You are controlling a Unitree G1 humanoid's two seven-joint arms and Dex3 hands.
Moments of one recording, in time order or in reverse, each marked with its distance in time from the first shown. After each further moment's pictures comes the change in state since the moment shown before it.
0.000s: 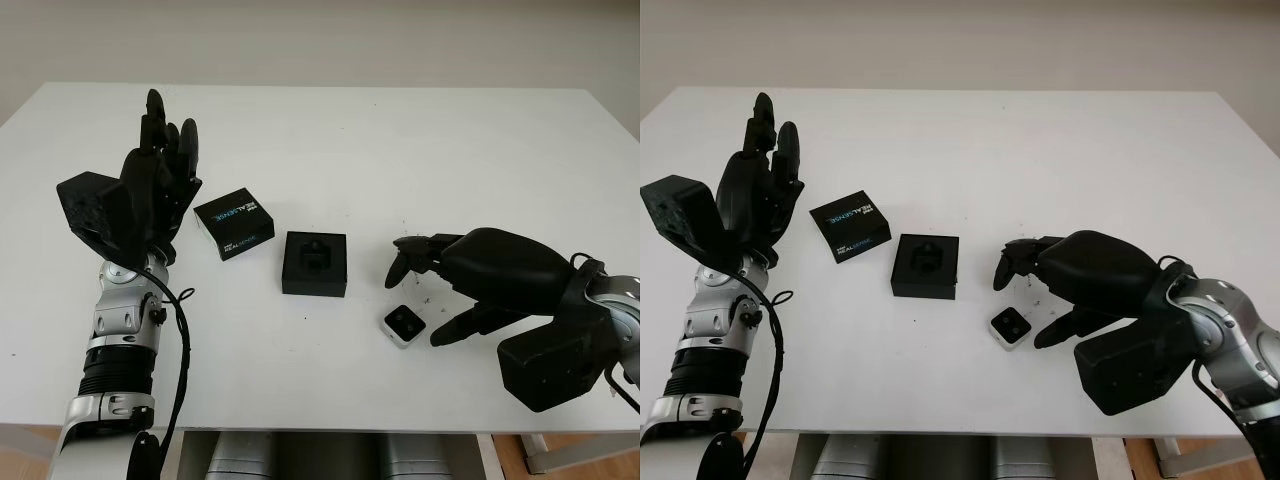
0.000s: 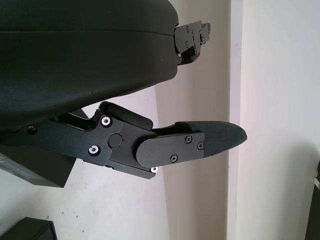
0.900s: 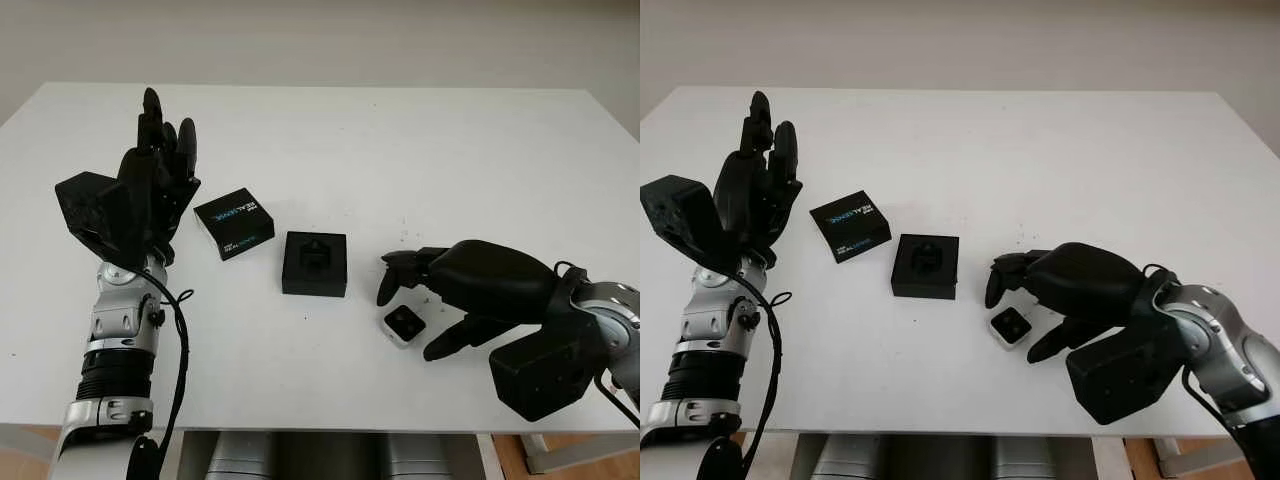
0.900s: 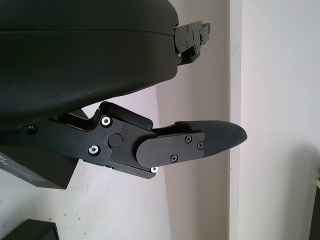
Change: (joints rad) left arm 0.017 0.001 -0.001 -0.032 0.011 0.017 0.010; right arm 0.001 0.017 0.046 0.001 -0.009 0.007 0.027
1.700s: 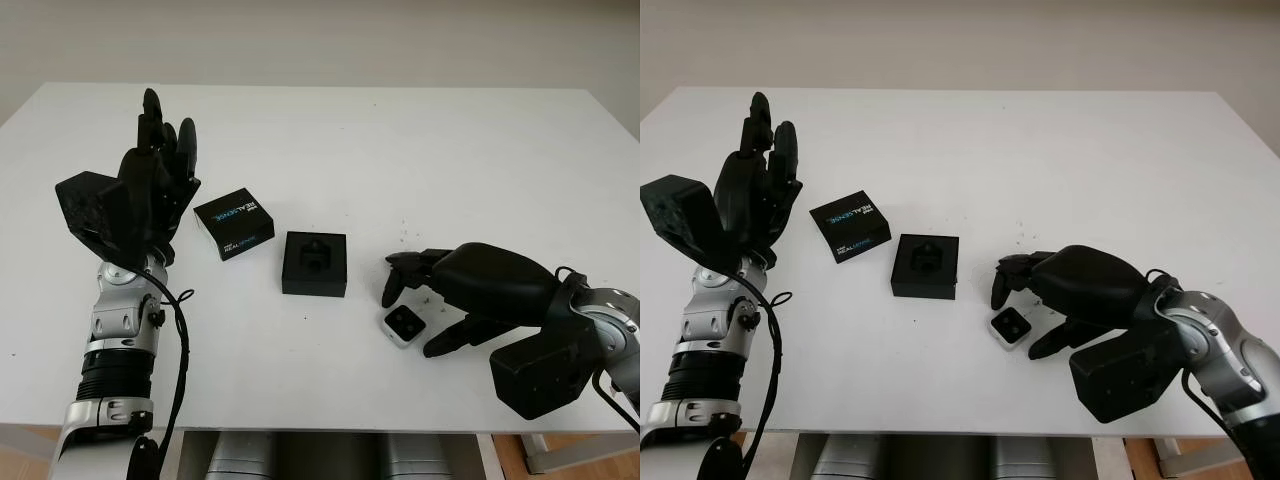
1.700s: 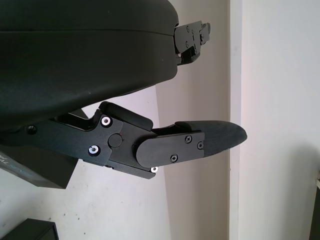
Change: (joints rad) left arm 0.004 -0.002 -0.002 -0.010 0.000 0.009 0.009; right arm 0.001 0.012 0.005 0.090 -0.018 -0.067 -0.070
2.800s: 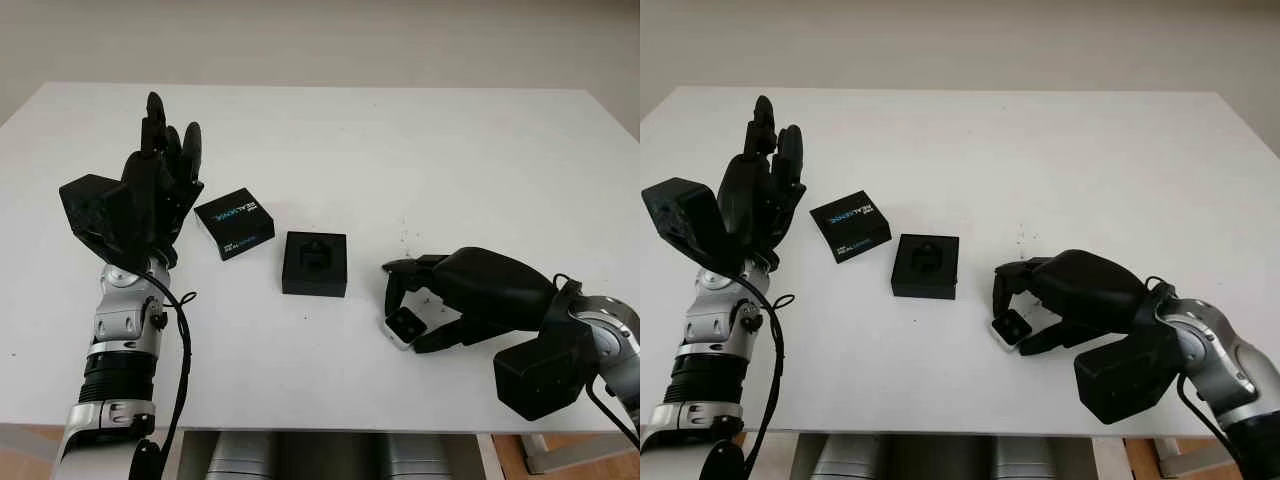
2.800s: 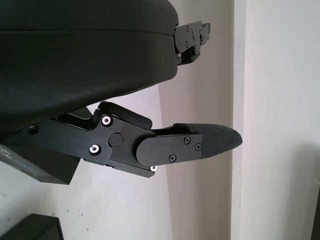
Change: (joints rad) left arm 0.007 -0.008 -0.004 -0.003 0.000 0.006 0.000; right arm -0.001 0.042 0.005 0.105 0.038 -0.080 -0.071
